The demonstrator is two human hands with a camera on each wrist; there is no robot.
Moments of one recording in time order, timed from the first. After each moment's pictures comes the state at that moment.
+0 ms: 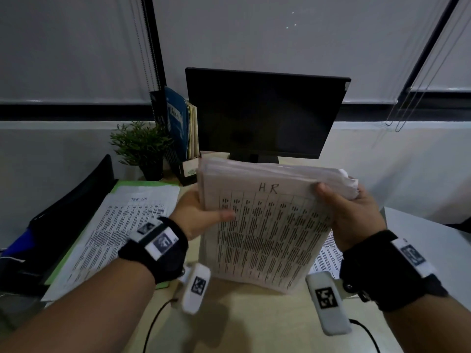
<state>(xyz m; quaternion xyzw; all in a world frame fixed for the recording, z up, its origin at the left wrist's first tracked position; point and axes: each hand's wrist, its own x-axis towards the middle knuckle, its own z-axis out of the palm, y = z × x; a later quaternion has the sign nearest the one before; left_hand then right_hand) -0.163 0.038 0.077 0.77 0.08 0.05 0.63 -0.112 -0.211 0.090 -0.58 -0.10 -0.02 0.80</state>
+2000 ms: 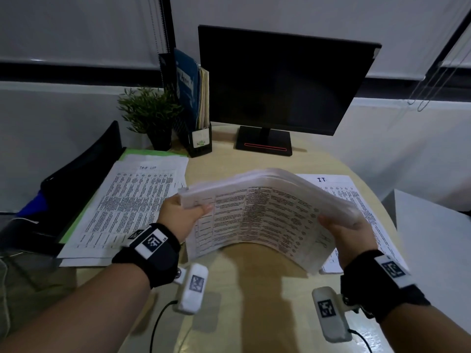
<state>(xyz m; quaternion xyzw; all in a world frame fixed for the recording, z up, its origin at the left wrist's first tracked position) -0.203 0.066 0.004 0.71 0.23 0.13 0.65 -0.129 -0.226 -0.007 -0.70 0.02 0.00 0.71</state>
